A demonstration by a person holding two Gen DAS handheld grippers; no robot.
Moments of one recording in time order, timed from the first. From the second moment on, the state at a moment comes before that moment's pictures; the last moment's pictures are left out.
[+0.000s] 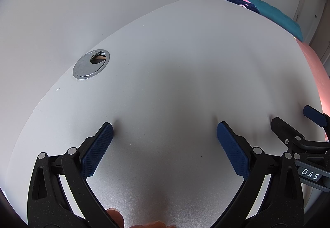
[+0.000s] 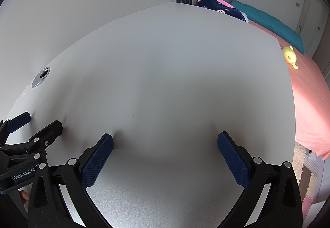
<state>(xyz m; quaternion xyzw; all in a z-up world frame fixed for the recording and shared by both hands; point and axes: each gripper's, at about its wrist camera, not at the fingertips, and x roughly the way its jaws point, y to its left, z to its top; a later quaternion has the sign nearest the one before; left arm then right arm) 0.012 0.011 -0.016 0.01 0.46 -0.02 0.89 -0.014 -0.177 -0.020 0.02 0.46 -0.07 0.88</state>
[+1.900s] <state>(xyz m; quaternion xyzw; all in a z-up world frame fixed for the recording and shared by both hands) 0.010 0.009 -0.016 0.01 0.46 -0.02 0.89 -0.015 -0.177 -0.020 0.02 0.46 -0.07 0.88</state>
